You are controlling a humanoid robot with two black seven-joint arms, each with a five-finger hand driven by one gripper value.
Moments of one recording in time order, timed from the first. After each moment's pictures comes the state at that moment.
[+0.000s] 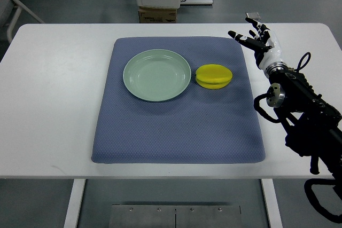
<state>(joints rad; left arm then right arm) -0.04 0.00 -0.10 -0.22 0.09 0.06 -0.21 0.80 0.00 1.04 0.63 -0.65 -0.18 0.19</state>
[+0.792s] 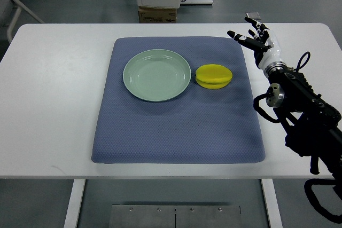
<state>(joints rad) -0.03 0.00 -0.10 -0.22 0.09 0.07 -0.21 0.80 0.00 1.04 0.64 -0.65 -0.18 0.20</state>
